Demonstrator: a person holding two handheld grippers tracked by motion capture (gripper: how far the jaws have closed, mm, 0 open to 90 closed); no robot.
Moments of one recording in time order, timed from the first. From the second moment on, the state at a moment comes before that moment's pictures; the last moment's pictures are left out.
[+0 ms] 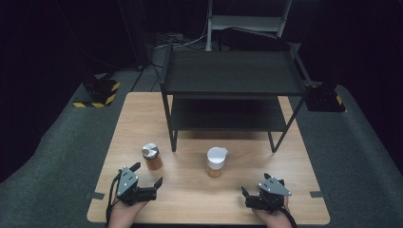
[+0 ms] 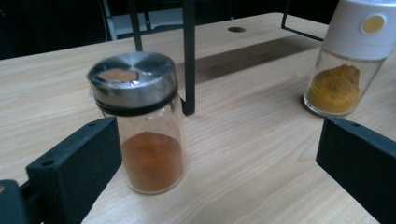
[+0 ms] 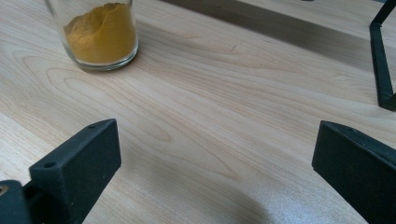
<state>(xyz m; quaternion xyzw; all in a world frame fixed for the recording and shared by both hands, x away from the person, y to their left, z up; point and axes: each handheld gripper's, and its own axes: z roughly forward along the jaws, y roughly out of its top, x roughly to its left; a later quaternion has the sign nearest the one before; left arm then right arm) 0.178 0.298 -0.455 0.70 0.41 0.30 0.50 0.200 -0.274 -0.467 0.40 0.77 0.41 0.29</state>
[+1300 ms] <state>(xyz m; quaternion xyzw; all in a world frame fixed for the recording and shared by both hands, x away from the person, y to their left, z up) 0.230 0.310 -0.447 0.69 0.43 0.30 0.50 0.201 -0.277 -0.467 0.40 0.77 0.41 0.28</state>
